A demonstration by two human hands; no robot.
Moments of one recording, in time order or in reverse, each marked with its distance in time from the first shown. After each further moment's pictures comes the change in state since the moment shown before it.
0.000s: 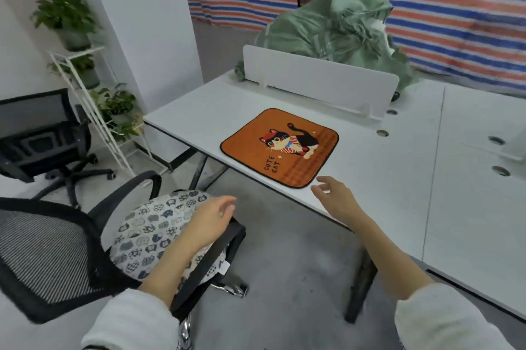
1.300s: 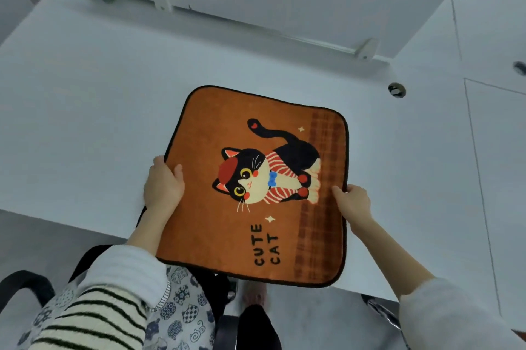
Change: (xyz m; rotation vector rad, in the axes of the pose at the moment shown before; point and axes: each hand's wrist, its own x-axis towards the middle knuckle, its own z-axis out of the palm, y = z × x) left_hand 0.503 -0.125 0.067 0.121 -0.059 -0.305; right_hand 0.345 0.087 0.053 0.167 0.351 0.849
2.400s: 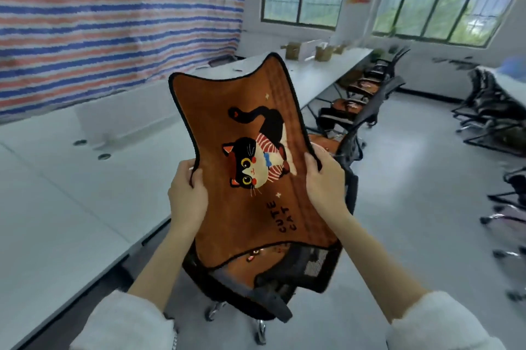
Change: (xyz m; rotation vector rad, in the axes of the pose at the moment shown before) left_hand -0.742 0.227 0.082 -0.660 -0.799 1.190; right_hand -0.471 0.464 -0.398 0.496 1.295 -0.186
